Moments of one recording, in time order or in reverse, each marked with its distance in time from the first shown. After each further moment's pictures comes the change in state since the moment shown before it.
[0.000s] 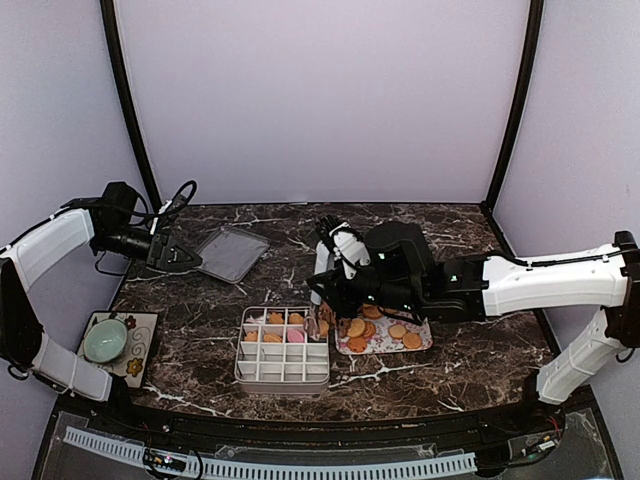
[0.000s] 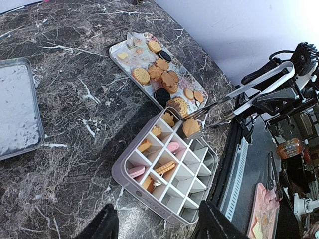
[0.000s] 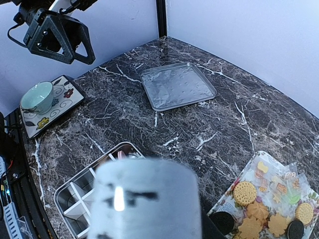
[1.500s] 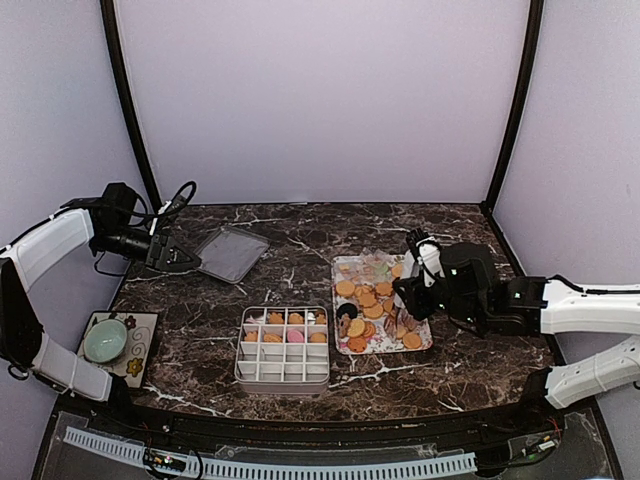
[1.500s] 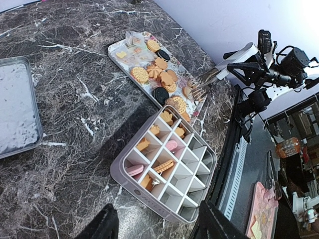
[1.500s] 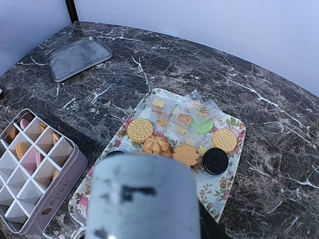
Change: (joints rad) left arm 0.005 0.000 0.000 -0.016 0.005 0.014; right arm -0.205 -0.378 -0.393 -0.092 0.149 0.047
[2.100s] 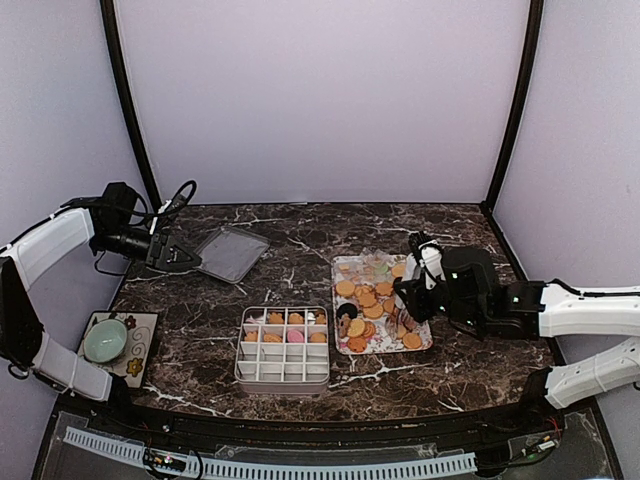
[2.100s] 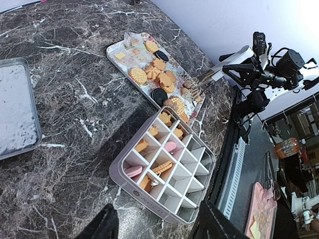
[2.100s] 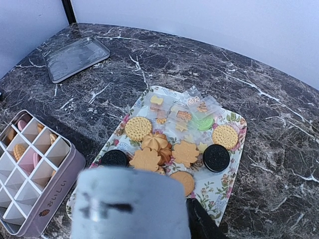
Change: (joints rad) left arm 0.000 0.005 0.005 -0.002 0.009 0.000; right arm -0.017 0.000 -0.043 0.046 -0.012 0.022
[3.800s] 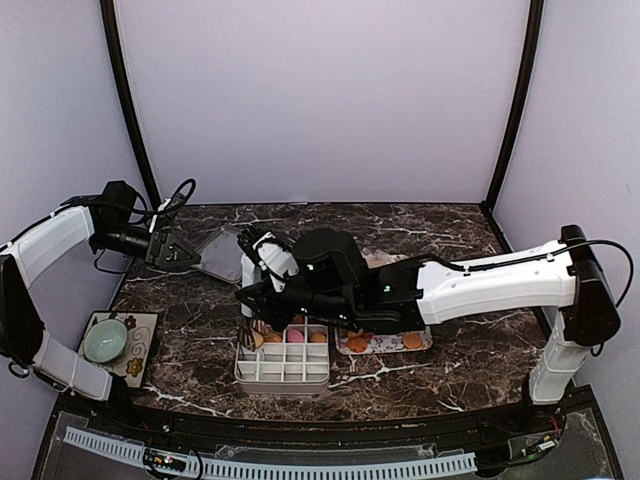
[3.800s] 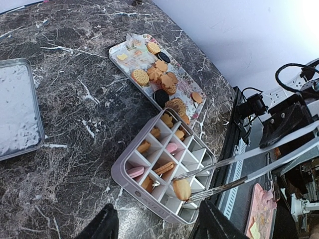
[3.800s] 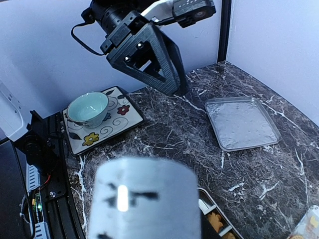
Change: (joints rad) left arm 0.008 0.013 0.017 -0.008 0.000 0.000; right arm 0.348 0.664 0.737 0.129 -0.219 -0.117
